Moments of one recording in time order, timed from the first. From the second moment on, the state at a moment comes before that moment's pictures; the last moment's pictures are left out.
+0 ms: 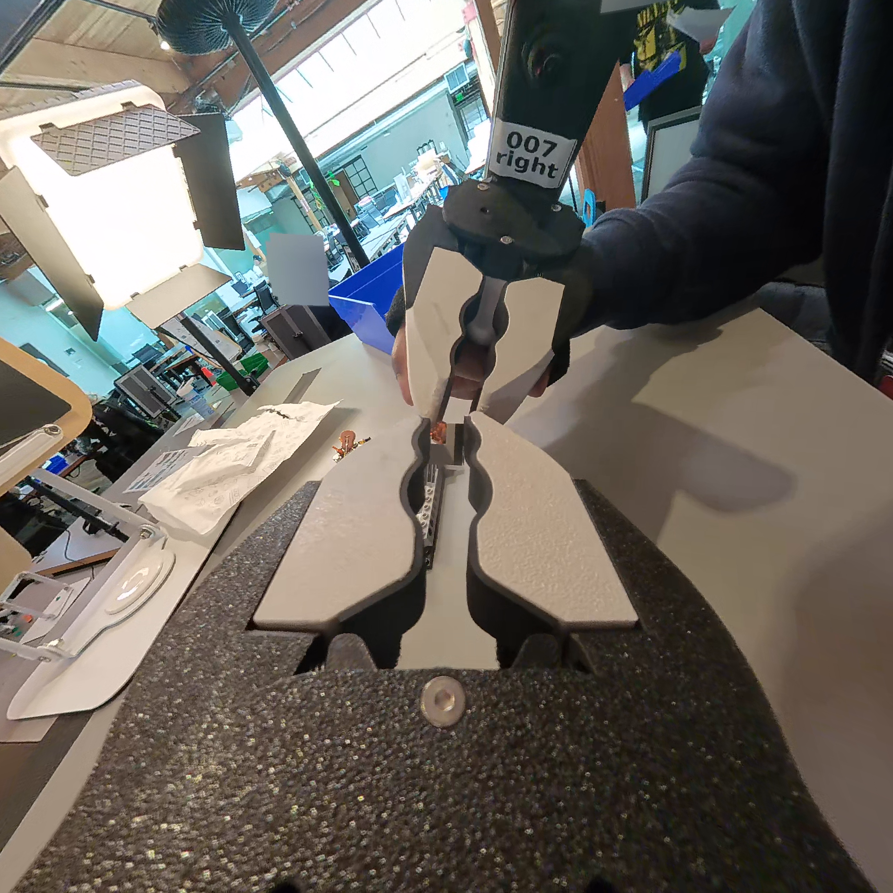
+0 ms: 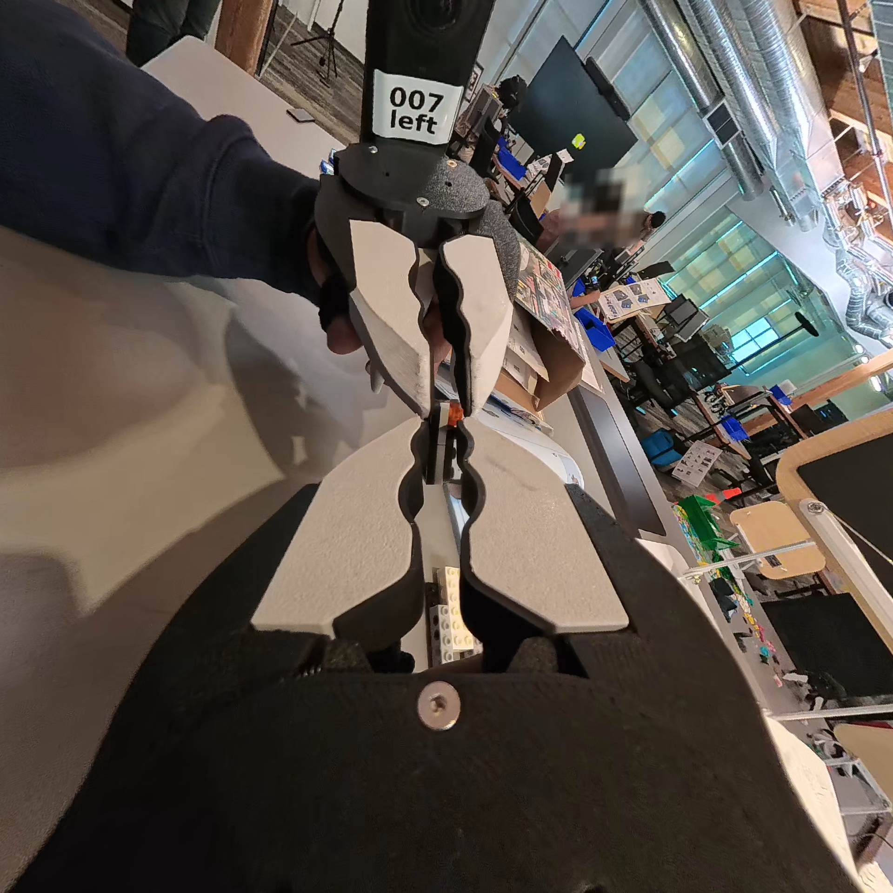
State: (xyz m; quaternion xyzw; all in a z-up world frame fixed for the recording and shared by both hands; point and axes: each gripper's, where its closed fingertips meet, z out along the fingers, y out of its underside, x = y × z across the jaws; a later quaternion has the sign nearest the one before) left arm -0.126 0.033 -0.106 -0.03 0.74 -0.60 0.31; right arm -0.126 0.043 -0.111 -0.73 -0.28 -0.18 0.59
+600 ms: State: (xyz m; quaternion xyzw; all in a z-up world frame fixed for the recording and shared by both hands) left arm -0.124 0.033 -0.103 -0.05 0.74 -0.60 0.30; right arm -0.125 0.044 -0.108 -0.72 -0.28 -0.19 0.60
